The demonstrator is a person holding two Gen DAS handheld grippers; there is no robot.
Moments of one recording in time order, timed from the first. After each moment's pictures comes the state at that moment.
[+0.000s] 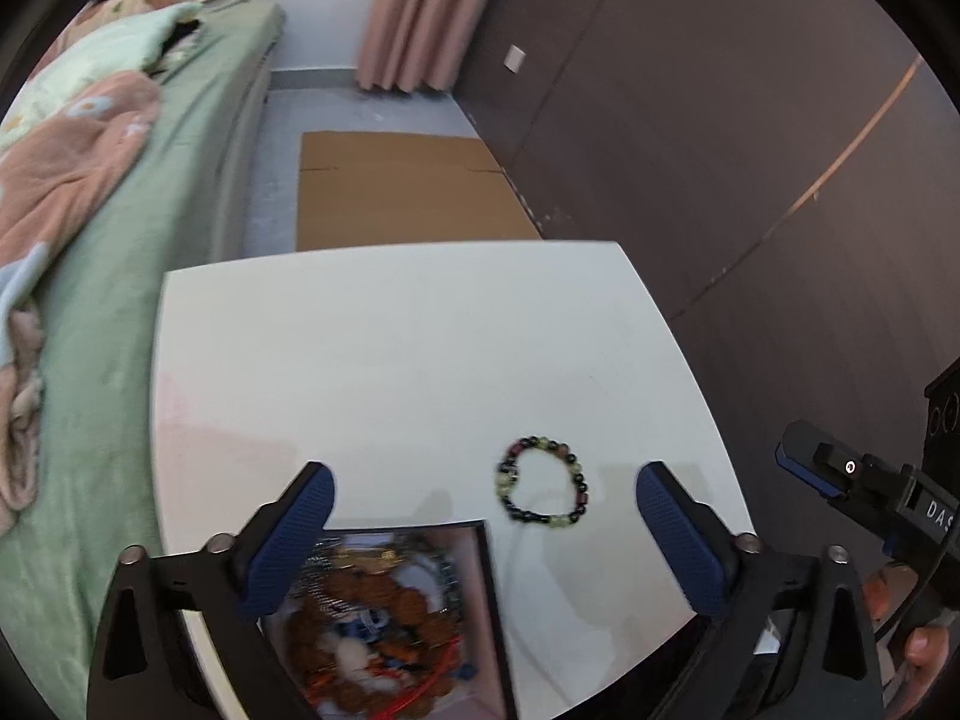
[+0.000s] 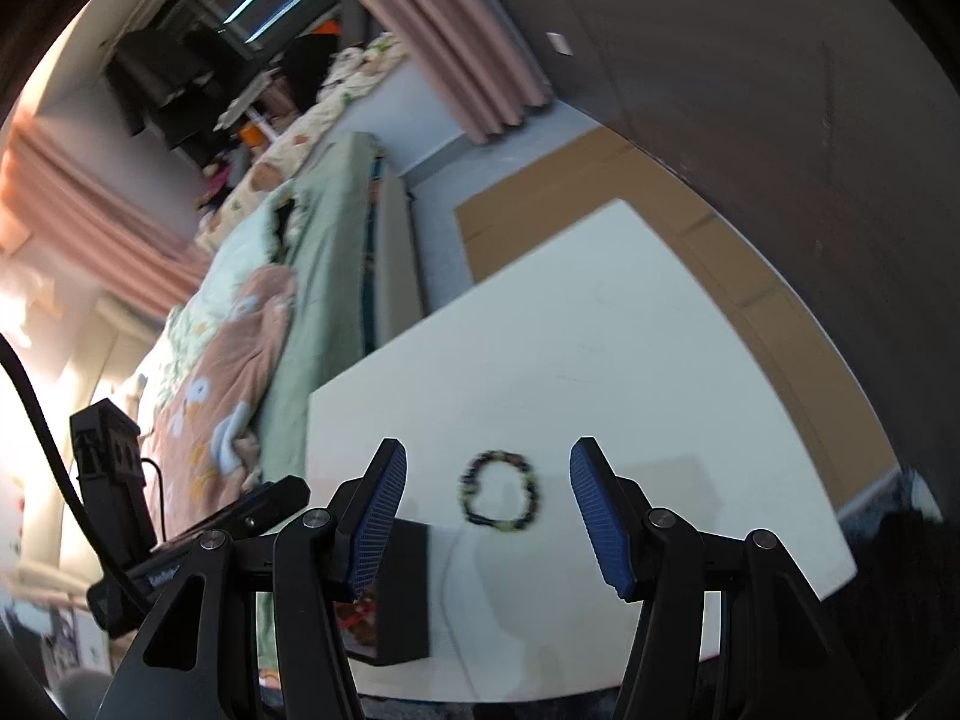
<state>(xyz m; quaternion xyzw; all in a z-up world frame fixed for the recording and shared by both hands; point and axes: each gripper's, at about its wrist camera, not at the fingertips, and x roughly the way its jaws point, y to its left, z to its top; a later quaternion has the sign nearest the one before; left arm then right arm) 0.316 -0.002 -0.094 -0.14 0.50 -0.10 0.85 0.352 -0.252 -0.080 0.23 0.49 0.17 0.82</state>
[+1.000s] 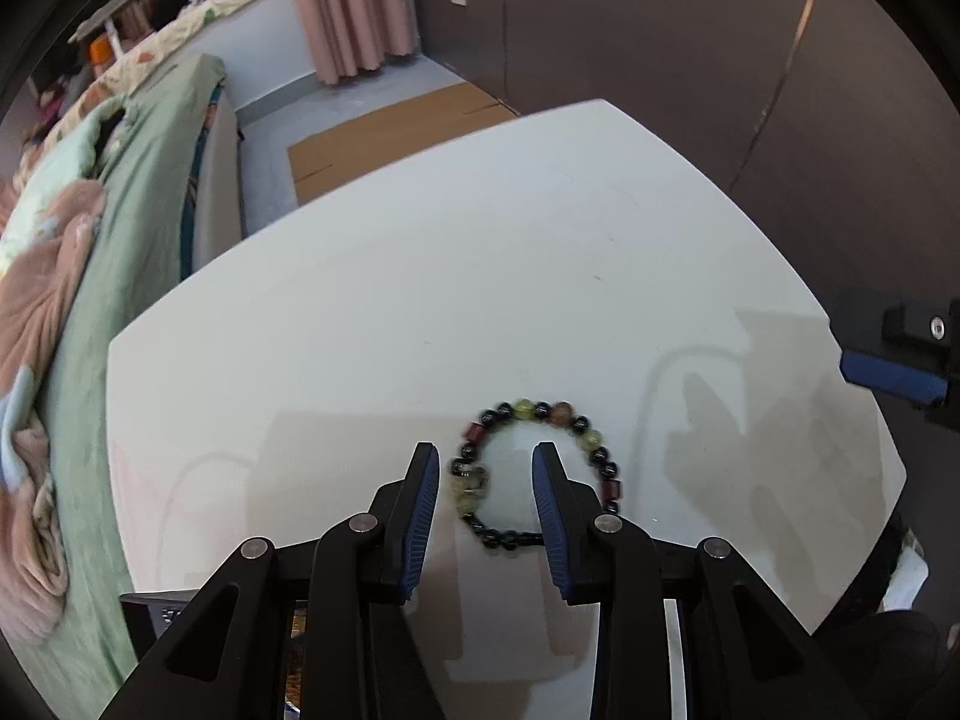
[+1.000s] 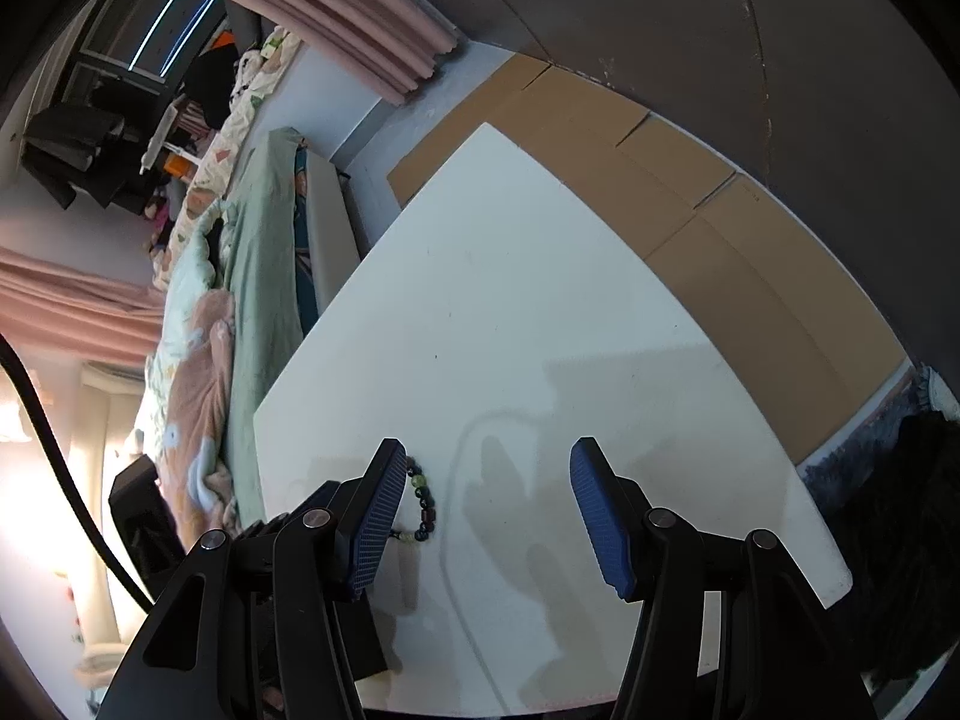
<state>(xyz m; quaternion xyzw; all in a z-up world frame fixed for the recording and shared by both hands) 0.343 -0.096 -0.159 0.06 0.55 -0.06 0.83 0.386 -0.286 -0.151 0.30 0.55 0.15 0.76</state>
